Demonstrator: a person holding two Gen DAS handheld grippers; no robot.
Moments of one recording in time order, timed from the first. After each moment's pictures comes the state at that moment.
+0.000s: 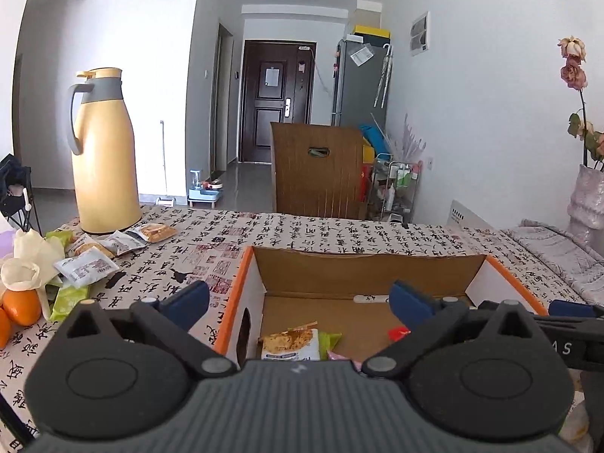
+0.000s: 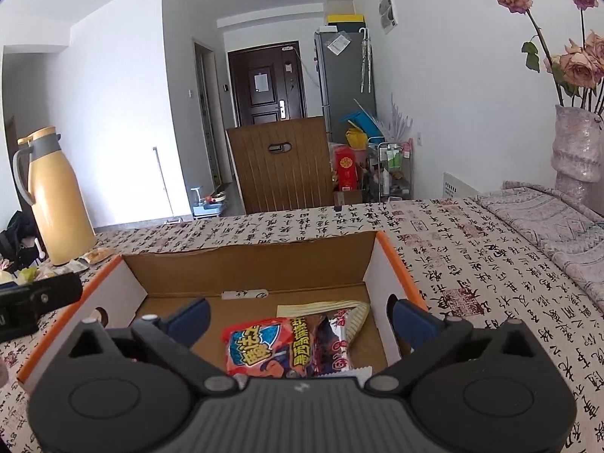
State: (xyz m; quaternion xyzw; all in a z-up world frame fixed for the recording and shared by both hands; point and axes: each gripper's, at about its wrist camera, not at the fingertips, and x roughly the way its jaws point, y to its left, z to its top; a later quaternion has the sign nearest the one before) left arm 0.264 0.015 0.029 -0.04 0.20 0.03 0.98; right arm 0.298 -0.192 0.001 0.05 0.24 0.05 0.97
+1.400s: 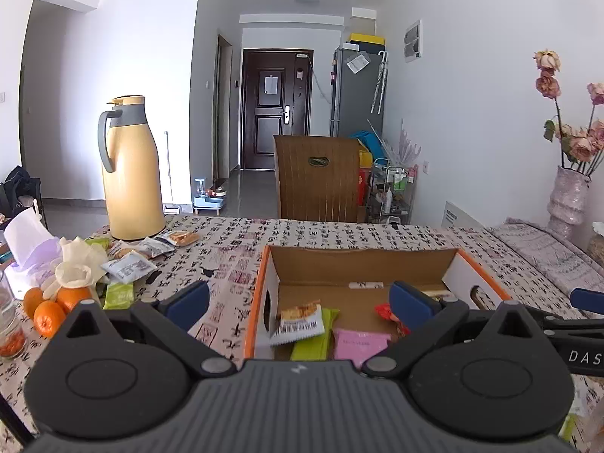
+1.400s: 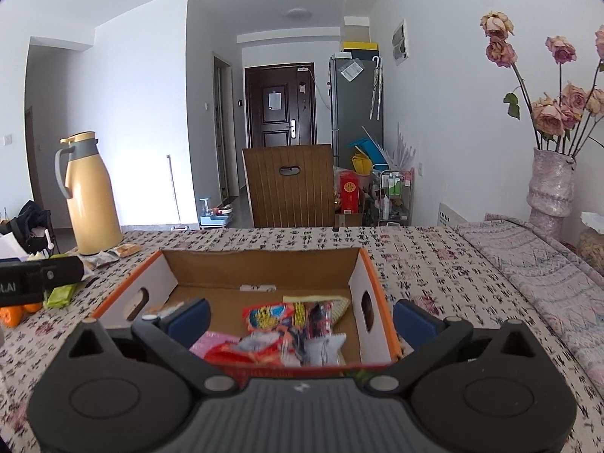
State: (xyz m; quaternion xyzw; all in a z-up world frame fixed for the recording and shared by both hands) left arm 0.167 0.017 0.067 -0.03 0.19 0.03 0.98; right arm 0.186 -0.204 0.043 0.01 0.21 0.06 0.98
